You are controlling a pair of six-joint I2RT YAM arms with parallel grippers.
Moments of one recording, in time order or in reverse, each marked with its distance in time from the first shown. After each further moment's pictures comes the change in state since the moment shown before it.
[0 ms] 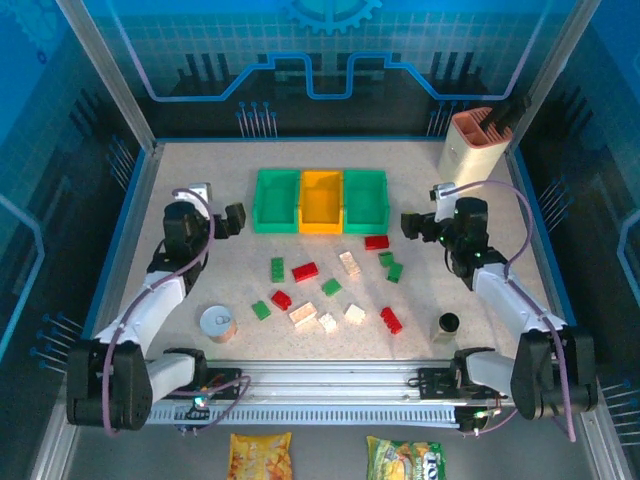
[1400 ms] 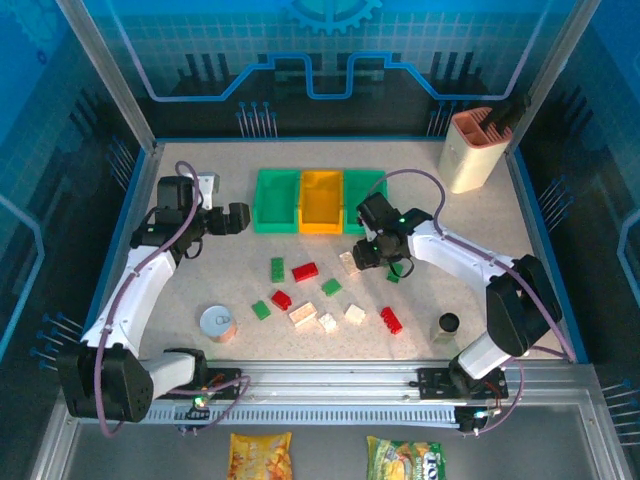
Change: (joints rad) left arm 0.000 0.054 0.340 -0.597 0.169 0.063; right arm 0.501 0.393 0.470 -0.814 0.192 0.311
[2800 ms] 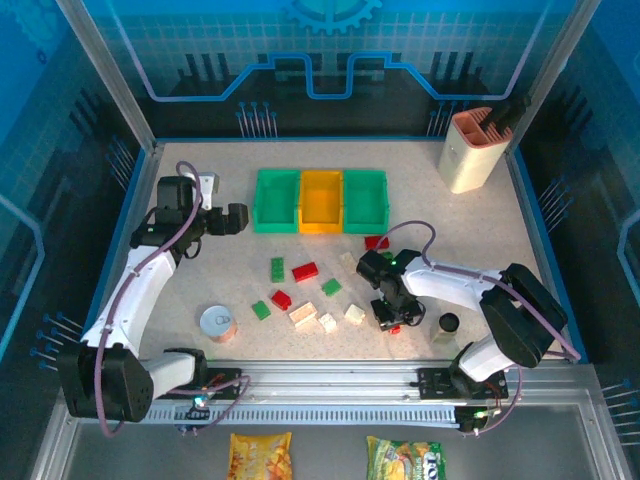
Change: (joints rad) left arm 0.001 0.000 -0.001 0.000 -0.031 0.038; right arm 0.161 -0.060 -0.323 -0.170 -0.072 0.194
